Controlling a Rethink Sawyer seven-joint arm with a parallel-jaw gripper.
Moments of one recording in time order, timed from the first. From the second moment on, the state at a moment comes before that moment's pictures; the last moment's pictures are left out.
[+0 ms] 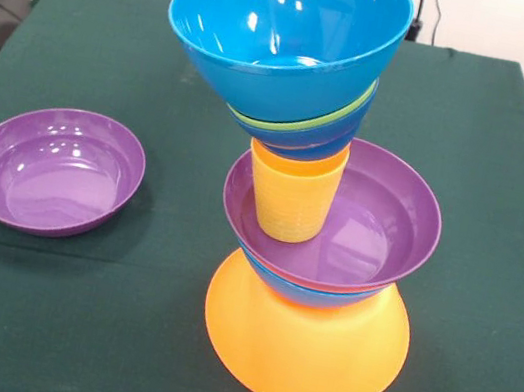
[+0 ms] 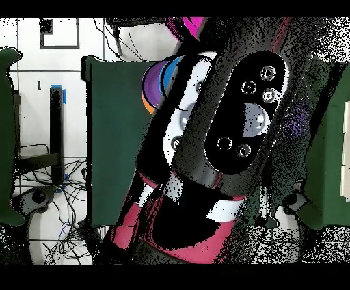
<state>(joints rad) -0.34 -0.17 -1.53 0.02 1.54 1.50 1.69</state>
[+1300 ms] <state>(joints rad) -0.39 -0.13 -1.75 0.02 1.84 1.47 1.57</state>
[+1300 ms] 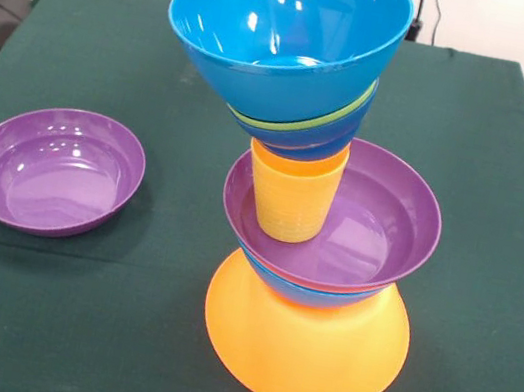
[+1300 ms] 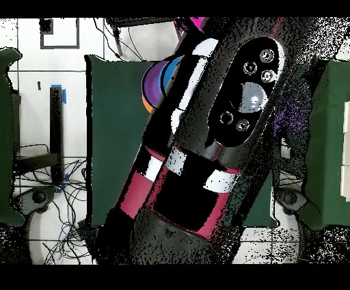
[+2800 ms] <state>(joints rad) -0.41 -0.09 -1.84 0.02 1.96 1.38 1.57</state>
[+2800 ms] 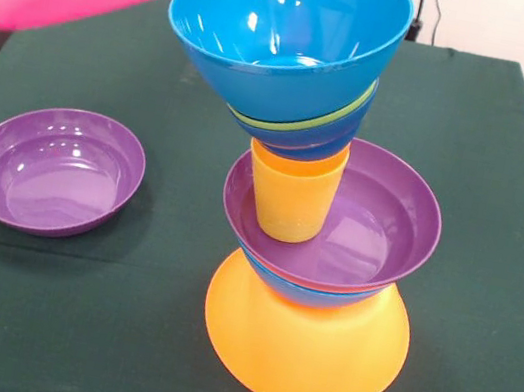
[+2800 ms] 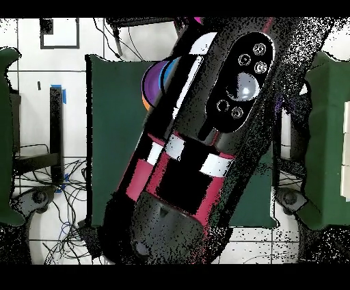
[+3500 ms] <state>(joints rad) -0.41 -0.06 -1.85 0.02 1.96 1.37 1.57</state>
